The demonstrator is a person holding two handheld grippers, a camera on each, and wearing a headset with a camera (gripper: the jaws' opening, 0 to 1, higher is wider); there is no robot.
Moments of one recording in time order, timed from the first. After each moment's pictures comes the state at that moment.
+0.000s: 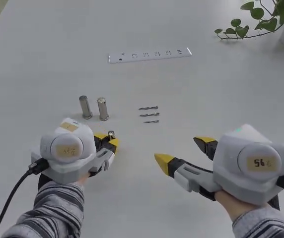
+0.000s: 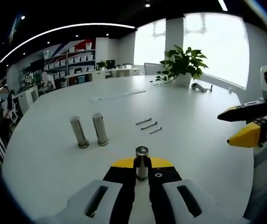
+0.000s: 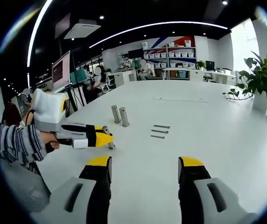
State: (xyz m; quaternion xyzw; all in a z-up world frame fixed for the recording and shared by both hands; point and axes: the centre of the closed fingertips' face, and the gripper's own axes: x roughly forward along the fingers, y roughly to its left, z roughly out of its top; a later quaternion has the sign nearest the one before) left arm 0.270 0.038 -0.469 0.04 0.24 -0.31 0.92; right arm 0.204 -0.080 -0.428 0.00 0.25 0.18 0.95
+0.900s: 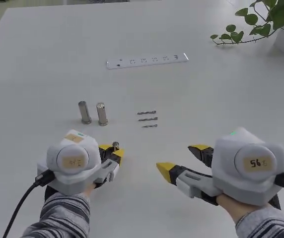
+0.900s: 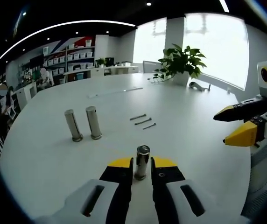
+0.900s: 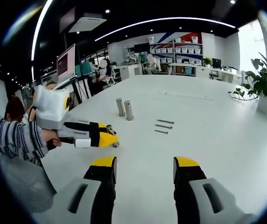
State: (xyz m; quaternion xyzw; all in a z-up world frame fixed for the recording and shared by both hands) left arm 0.259 0.032 -0.476 0.04 0.25 -0.31 0.92; right arm 0.199 -0.077 -0.431 -0.02 0.27 0.20 0.94
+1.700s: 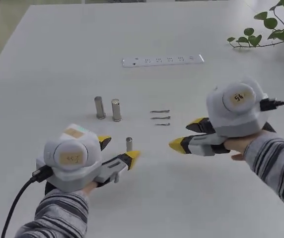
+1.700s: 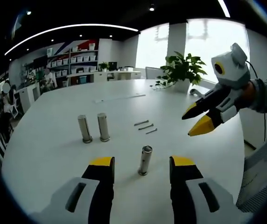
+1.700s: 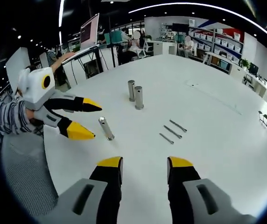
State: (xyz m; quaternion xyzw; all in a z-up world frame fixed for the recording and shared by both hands) left arm 0.245 0.053 -0.450 0.02 0.23 -0.30 0.93; right arm 0.255 -0.067 -0.441 -0.14 0.36 0.35 0.85
